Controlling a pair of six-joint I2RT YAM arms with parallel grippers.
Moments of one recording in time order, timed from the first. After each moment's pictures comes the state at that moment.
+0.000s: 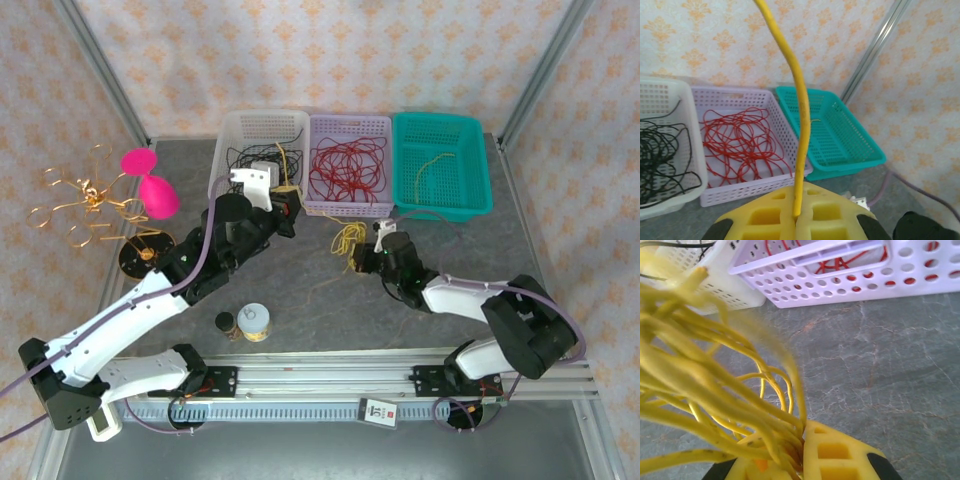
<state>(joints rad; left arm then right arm) -0.75 1.05 1.10 -0.22 -0.27 -0.40 0.58 1.41 0.47 0.40 -0.05 0.59</state>
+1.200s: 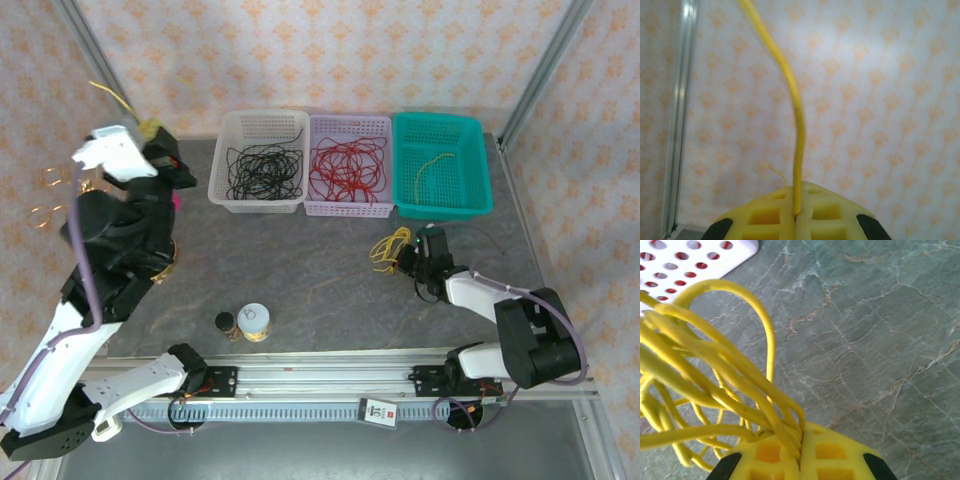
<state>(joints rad) -0.65 0.92 1.44 -0.18 -0.78 -0.01 0.29 1.32 0.46 0.04 -0.08 0.72</state>
